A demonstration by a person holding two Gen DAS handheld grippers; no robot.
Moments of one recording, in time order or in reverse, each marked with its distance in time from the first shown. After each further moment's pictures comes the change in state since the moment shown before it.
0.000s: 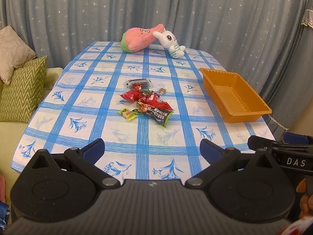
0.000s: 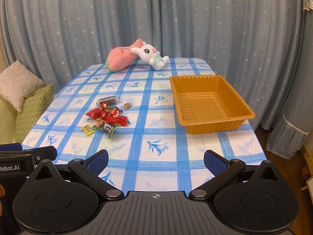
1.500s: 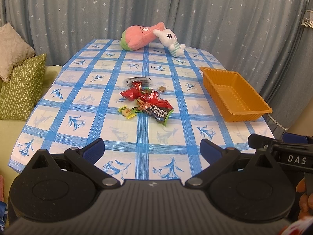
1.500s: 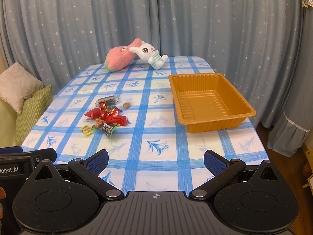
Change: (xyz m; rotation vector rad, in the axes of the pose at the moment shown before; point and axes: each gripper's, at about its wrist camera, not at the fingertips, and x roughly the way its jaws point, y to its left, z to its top) left arm 0.004 -0.007 0.001 -0.008 0.006 -0.006; right arm 0.004 -0.001 0.000 0.008 -0.001 0.005
